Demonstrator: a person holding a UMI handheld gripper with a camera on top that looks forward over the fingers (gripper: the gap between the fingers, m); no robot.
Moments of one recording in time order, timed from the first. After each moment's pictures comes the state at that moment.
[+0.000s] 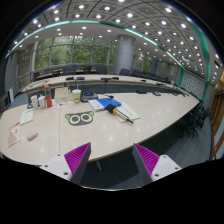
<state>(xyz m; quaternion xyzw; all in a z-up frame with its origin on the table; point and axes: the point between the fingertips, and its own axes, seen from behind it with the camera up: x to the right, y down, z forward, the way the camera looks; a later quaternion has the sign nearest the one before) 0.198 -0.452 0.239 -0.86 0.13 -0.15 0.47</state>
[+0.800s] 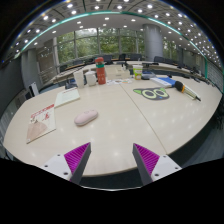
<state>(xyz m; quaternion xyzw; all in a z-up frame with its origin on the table) -0.165 -0.313 0.032 -0.89 0.06 0.01 0.44</state>
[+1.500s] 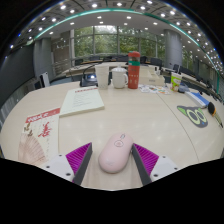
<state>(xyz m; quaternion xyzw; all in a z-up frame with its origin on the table) -0.287 -0.110 -0.011 -0.89 -0.03 0.02 0.45</state>
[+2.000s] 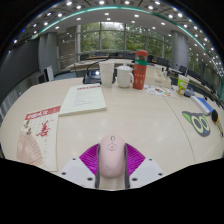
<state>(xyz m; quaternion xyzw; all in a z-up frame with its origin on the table) -0.290 -0.091 -0.013 -0.90 -0.07 0.02 0.43</state>
